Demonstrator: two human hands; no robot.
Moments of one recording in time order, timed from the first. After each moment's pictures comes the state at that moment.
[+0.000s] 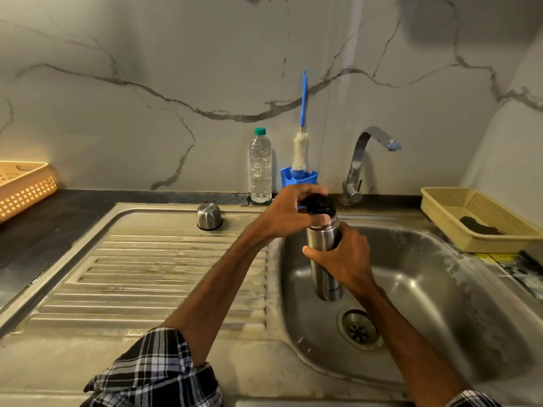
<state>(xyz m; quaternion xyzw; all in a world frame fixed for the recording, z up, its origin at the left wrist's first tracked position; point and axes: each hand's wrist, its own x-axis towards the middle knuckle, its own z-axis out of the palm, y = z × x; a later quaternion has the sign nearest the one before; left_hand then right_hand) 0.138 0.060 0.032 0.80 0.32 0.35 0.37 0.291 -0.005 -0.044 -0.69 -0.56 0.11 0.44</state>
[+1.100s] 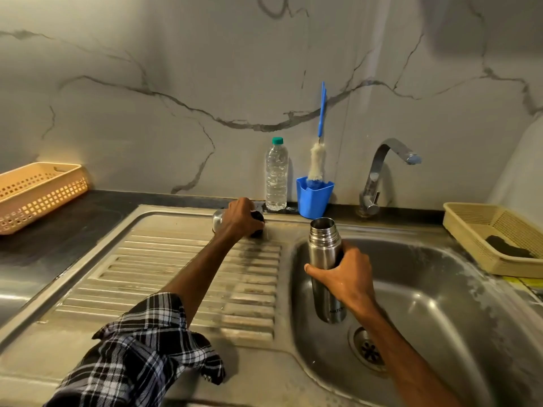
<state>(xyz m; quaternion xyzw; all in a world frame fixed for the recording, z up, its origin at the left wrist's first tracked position) 0.053 0.139 -0.007 0.70 0.64 0.26 0.16 0.277 -0.002 -0.056 -0.69 -0.56 0.20 0.41</state>
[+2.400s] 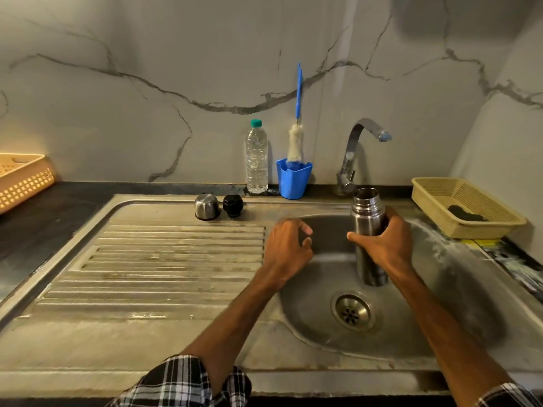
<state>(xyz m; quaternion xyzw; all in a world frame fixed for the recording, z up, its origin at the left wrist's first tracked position) 0.152 0.006 -0.046 0.77 0.49 0.35 0.21 0.348 -0.041 -0.021 -0.74 -0.46 0.10 0.49</state>
